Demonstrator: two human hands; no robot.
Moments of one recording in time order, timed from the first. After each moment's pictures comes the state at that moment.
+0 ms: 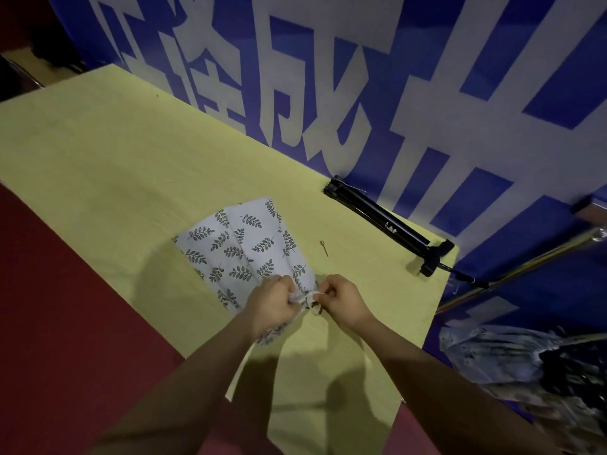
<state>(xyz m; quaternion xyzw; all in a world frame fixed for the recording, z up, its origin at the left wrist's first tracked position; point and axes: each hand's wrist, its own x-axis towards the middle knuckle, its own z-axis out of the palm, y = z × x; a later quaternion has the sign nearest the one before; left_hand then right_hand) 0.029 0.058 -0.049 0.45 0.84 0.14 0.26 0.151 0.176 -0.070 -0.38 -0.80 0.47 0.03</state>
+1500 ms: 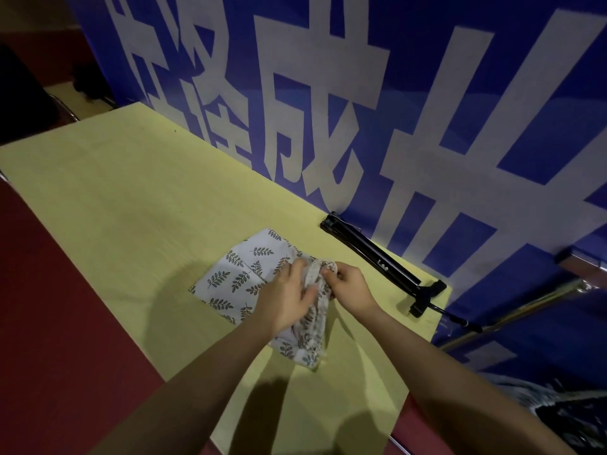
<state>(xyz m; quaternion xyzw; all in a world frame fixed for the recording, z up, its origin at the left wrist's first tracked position) 0.037 0.113 0.003 0.47 0.84 0.26 0.08 0.127 0.239 -0.004 -0.32 -0.76 0.54 0.15</state>
